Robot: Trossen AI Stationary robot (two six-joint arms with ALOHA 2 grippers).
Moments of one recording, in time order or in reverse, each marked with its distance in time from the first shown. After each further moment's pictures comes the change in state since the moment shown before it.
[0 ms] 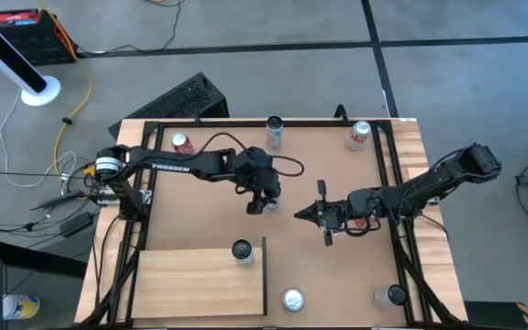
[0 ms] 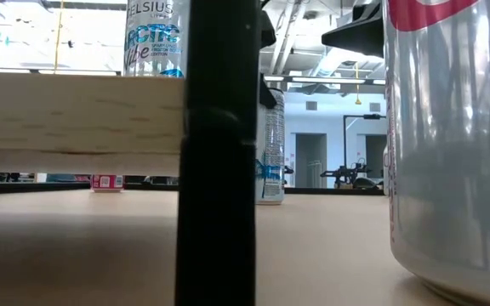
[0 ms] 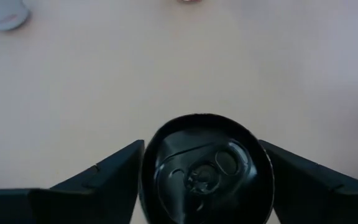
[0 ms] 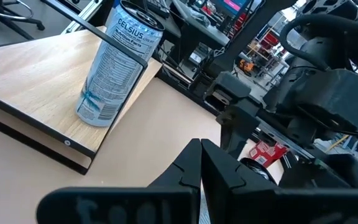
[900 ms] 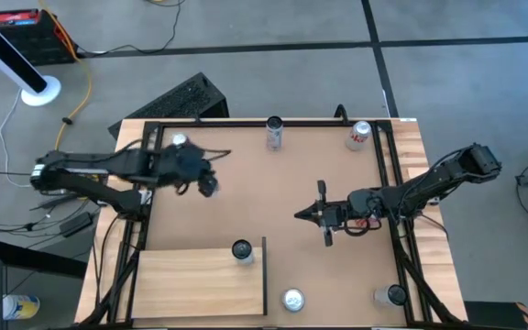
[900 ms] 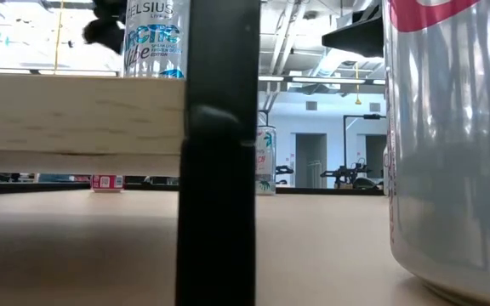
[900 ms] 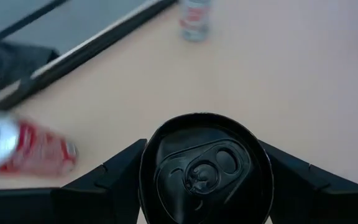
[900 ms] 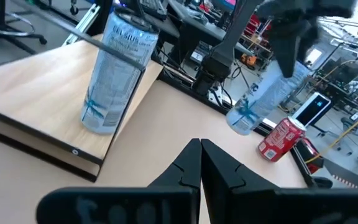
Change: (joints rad) left arm -0.161 -0.627 -0.143 -0.696 -0.720 -0.969; right arm 0.003 0.000 -0.001 0.003 -0.001 0.098
